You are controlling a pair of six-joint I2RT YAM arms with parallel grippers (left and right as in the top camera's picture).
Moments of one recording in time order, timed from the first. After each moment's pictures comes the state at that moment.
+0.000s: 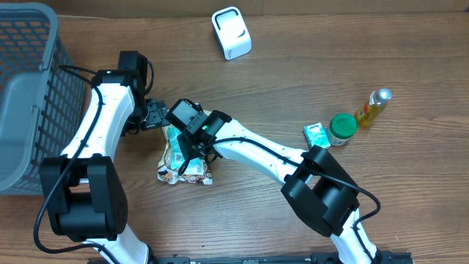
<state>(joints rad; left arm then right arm) -0.01 1.85 1.41 -1.06 -0.15 -0.32 0.90 2.17 1.69 -0.74 0.00 0.54</state>
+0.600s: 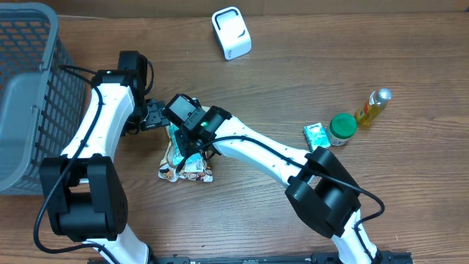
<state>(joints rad) -0.01 1.85 1.41 -1.06 -0.15 -0.32 0.90 2.16 1.75 -0.78 0.01 0.55</state>
